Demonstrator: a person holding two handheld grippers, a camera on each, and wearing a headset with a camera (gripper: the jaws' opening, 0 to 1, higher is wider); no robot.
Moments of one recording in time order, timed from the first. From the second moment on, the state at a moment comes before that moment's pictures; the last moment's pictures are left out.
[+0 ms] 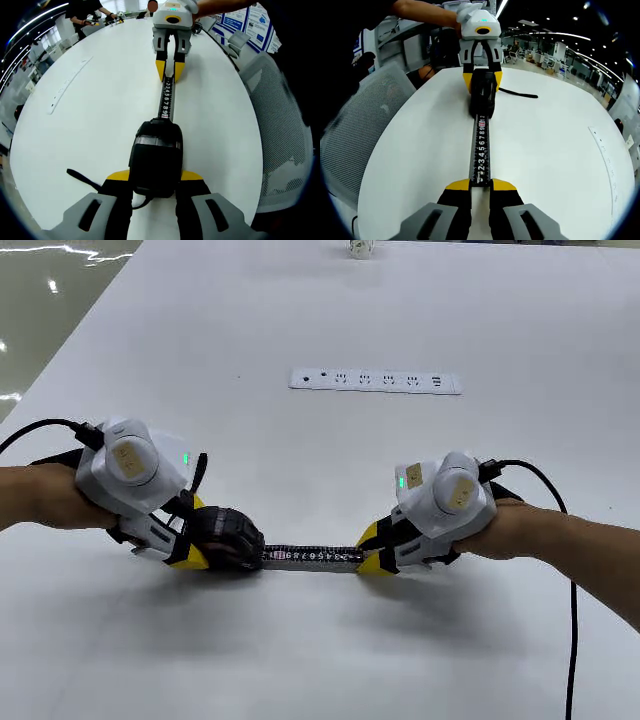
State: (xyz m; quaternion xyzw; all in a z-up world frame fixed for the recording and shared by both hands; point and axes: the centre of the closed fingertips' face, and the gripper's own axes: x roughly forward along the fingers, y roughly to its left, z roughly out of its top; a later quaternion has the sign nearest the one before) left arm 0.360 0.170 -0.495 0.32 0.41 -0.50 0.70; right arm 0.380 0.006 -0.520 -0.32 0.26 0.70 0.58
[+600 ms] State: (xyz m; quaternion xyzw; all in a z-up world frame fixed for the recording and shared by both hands) left arm 0.361 0.170 -0.496 0.32 0.41 -0.50 0.69; right arm 0.385 -0.031 -0.521 -0.33 0.28 0.69 0.58
